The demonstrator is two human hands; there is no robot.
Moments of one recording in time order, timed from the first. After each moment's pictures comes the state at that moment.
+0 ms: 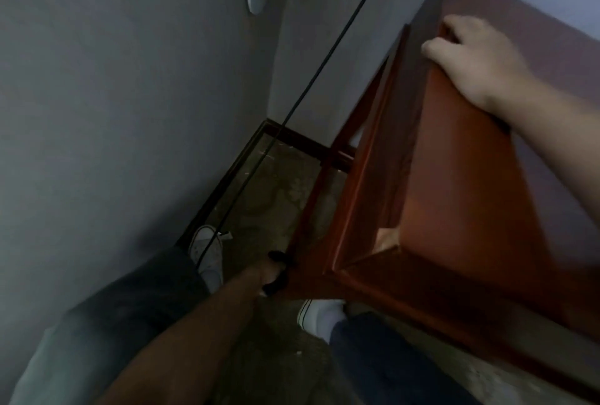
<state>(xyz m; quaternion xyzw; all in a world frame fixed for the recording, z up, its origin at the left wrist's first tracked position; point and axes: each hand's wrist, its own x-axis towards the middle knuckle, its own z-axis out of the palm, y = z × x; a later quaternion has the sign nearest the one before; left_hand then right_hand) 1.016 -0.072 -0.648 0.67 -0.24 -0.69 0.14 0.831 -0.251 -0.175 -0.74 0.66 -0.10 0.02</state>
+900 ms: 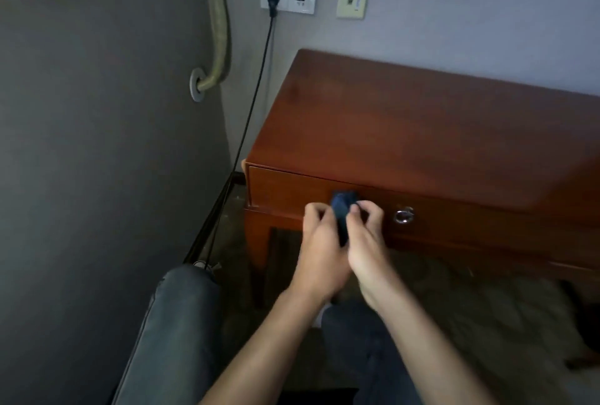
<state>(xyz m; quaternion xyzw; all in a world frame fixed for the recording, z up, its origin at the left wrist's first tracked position) 0.862 0.136 -0.241 0.48 -0.68 -0.36 0.42 0.771 0.137 -0.227 -0.44 0.65 -0.49 0.38</state>
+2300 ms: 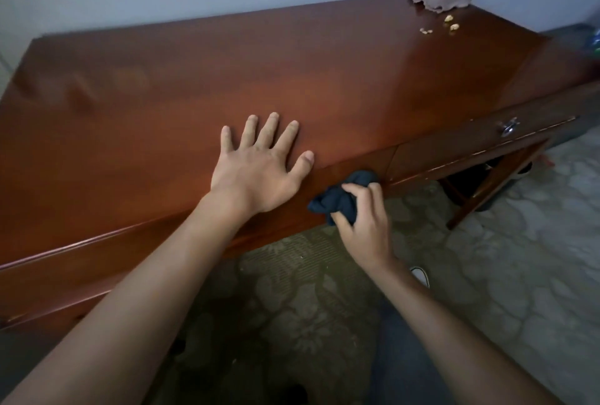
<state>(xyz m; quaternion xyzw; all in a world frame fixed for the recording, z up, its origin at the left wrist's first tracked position) 0.638 0.025 -0.191 0.38 -0.92 -0.03 0.00 0.492 0.168 -0.327 -0.51 0.73 -0.45 -0.10</state>
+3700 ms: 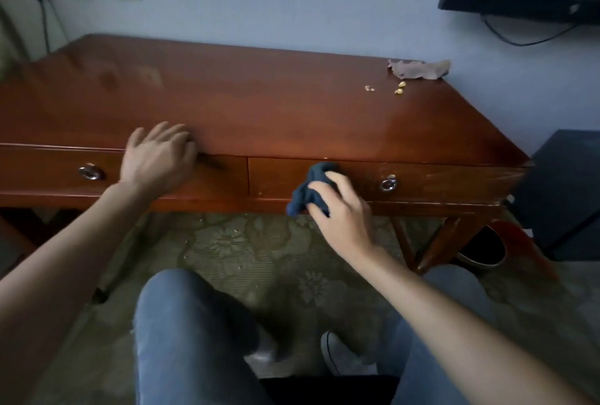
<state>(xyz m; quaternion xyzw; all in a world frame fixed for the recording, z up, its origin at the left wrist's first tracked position) 0.537 0.130 -0.194 0.59 -0.79 0.04 0.16 0.222 0.266 -0.264 -0.69 0.60 -0.39 -0.14</state>
